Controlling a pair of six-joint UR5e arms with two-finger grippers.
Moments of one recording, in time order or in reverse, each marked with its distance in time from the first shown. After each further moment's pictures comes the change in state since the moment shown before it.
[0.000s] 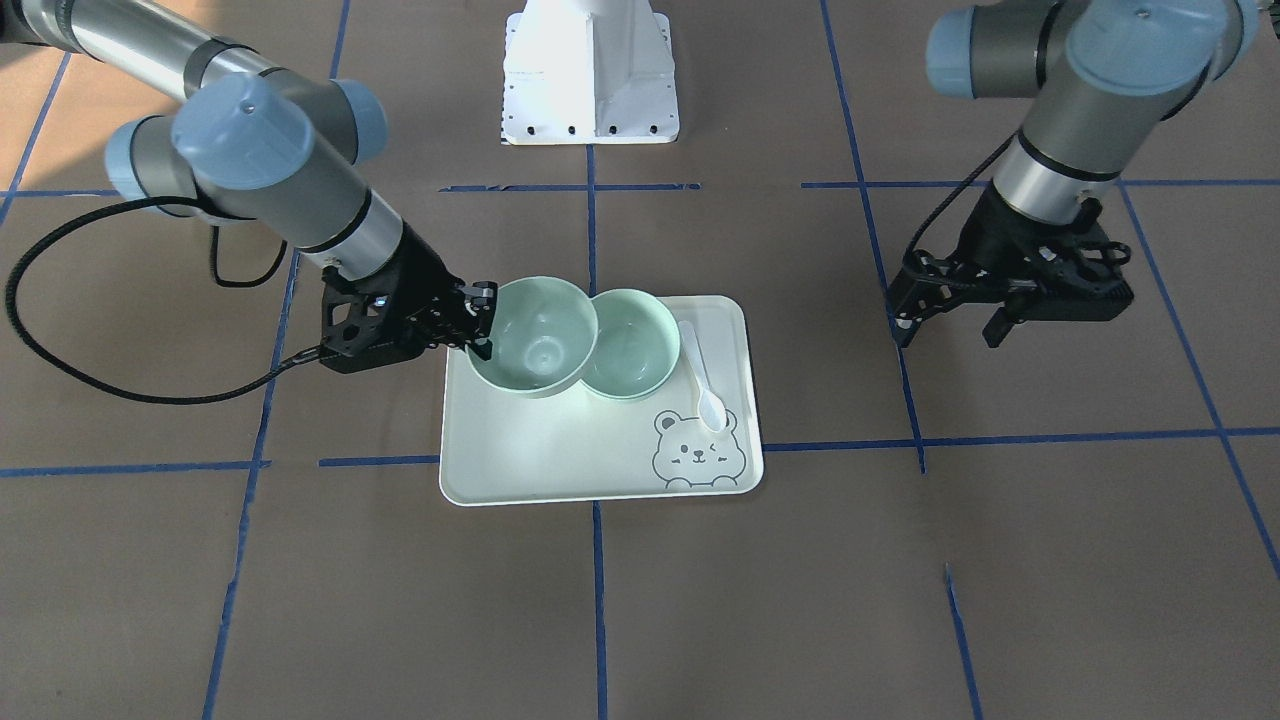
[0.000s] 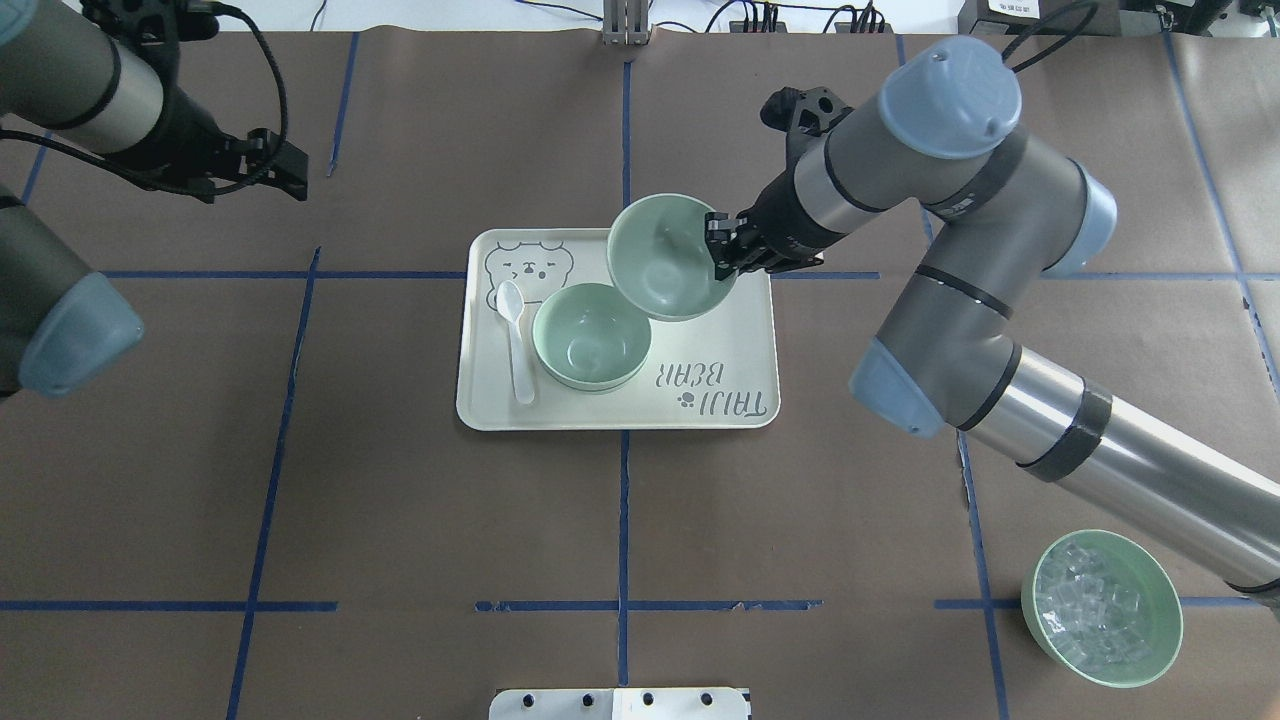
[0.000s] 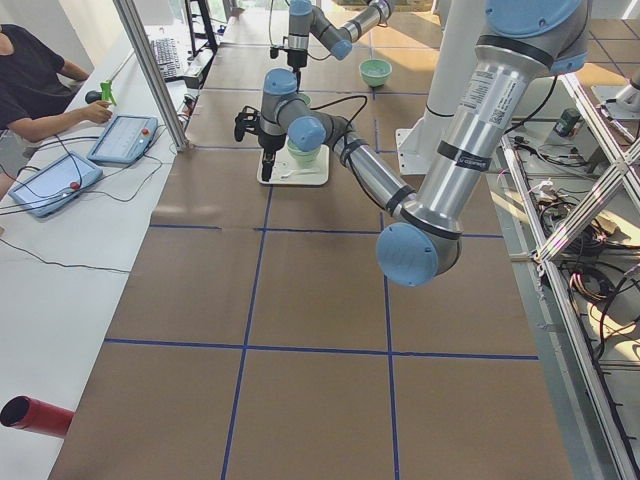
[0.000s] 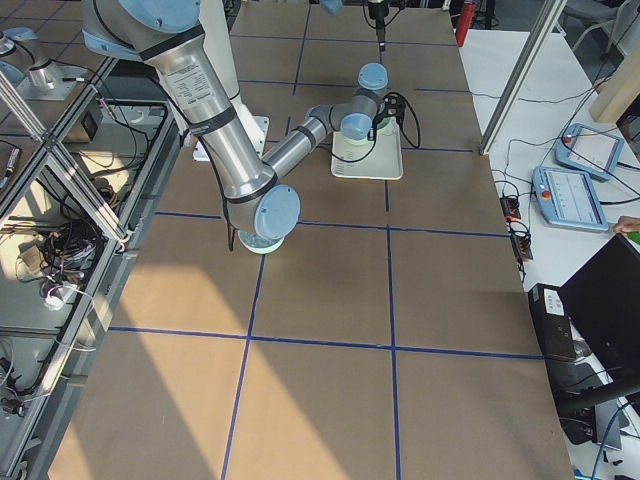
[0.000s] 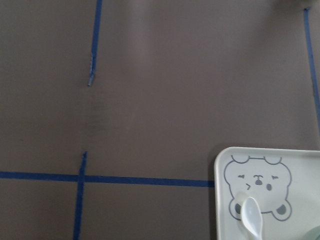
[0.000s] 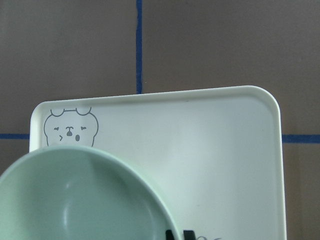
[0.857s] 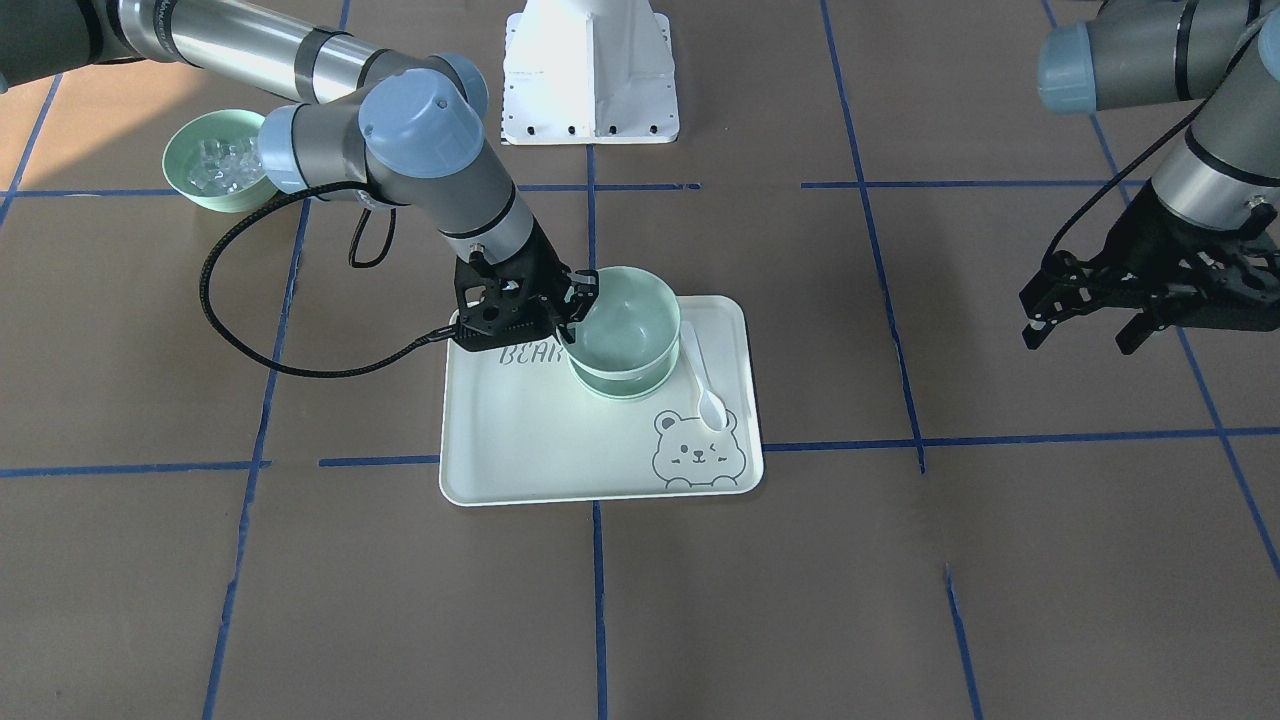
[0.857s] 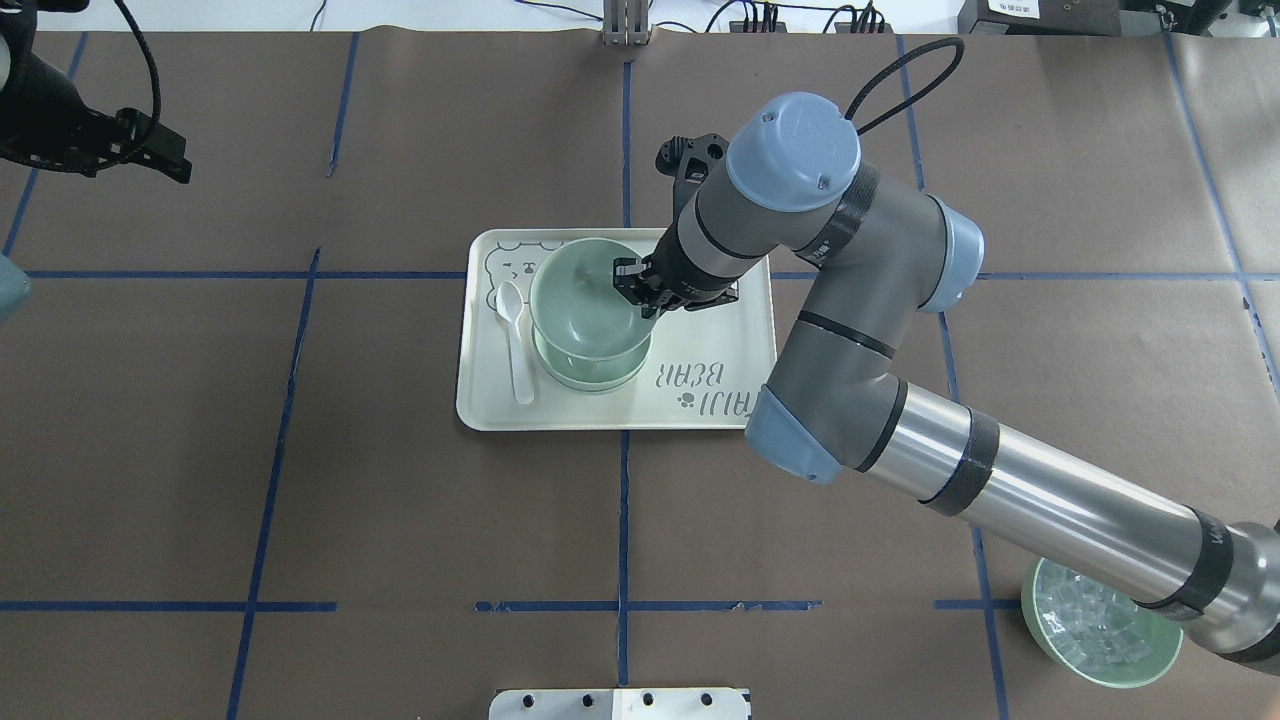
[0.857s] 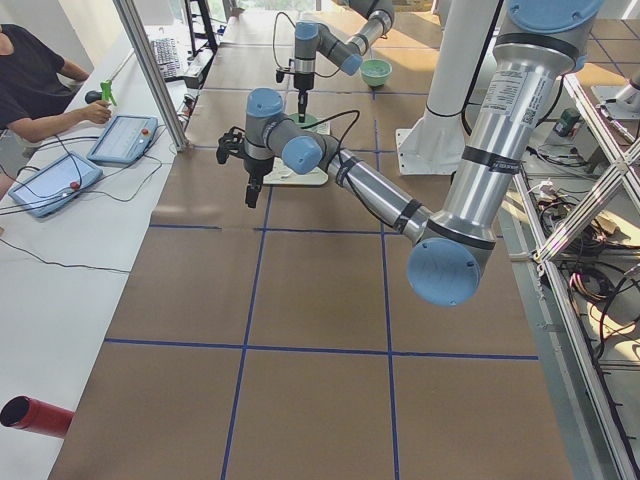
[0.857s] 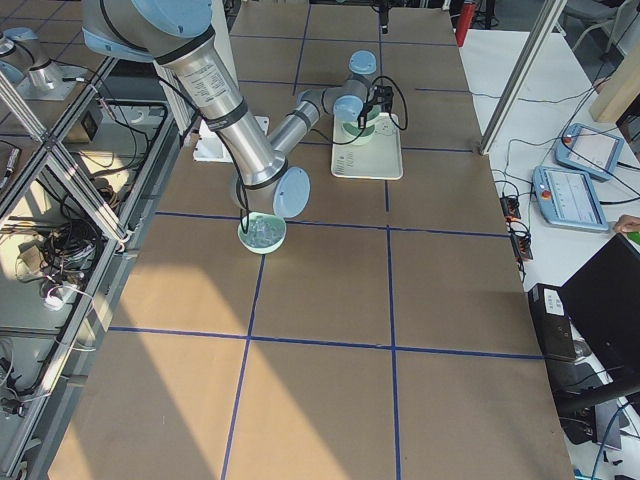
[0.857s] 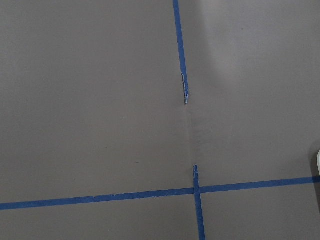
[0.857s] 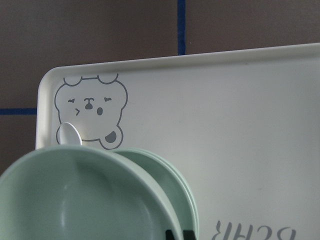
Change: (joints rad) left arm -0.120 0.082 0.015 -0.006 -0.065 0.195; right arm -0.097 0.112 -0.081 -0.078 -0.089 0.005
